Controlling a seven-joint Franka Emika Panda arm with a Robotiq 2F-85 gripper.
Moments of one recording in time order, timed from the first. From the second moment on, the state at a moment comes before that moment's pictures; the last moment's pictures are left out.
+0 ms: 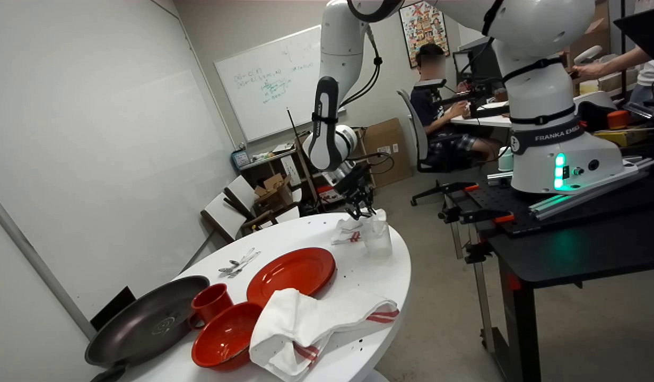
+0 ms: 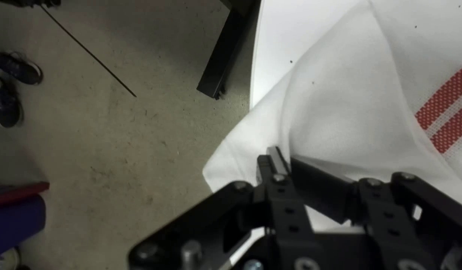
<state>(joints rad) -0.12 0.74 -0.30 -1.99 0.14 2.33 0.65</state>
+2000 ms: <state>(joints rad) -0.21 0.73 -0.17 -1.96 0.39 2.39 0.56</state>
